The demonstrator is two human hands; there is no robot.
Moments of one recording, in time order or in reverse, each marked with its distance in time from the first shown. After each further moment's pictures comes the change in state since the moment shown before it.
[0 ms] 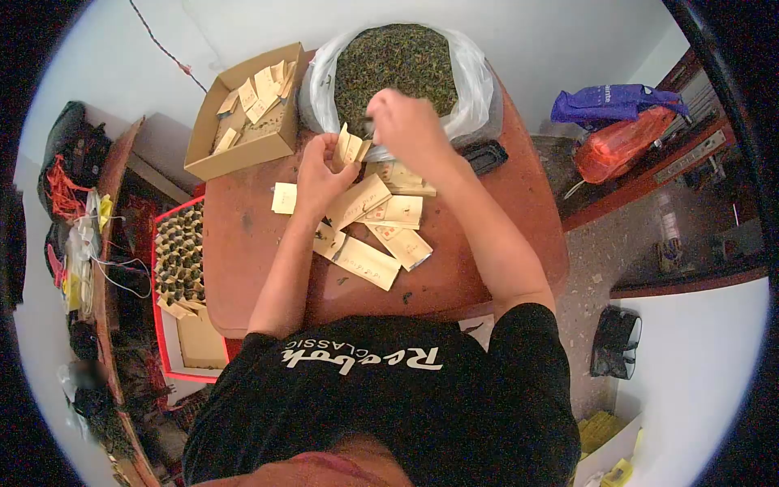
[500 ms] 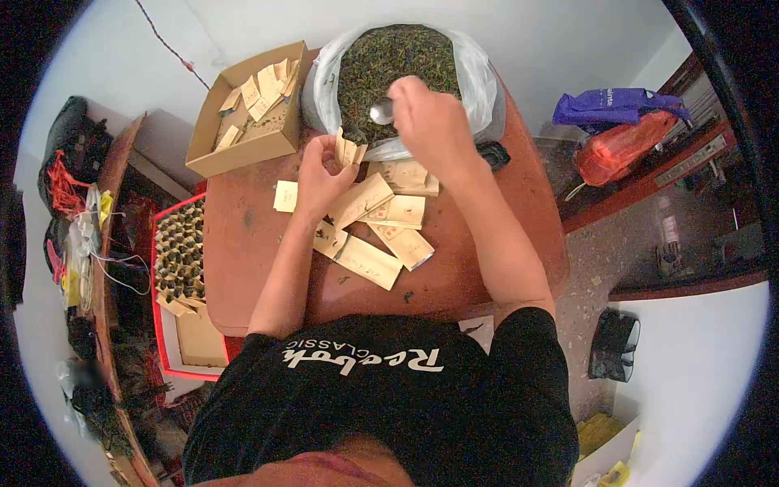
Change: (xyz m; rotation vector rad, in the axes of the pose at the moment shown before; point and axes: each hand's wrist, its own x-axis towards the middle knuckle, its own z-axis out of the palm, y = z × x) left_hand -0.004 -0.004 -0.003 -0.115 0.025 -0.015; right_hand -0.008 -0.008 -0.017 -0.245 0.222 -0.220
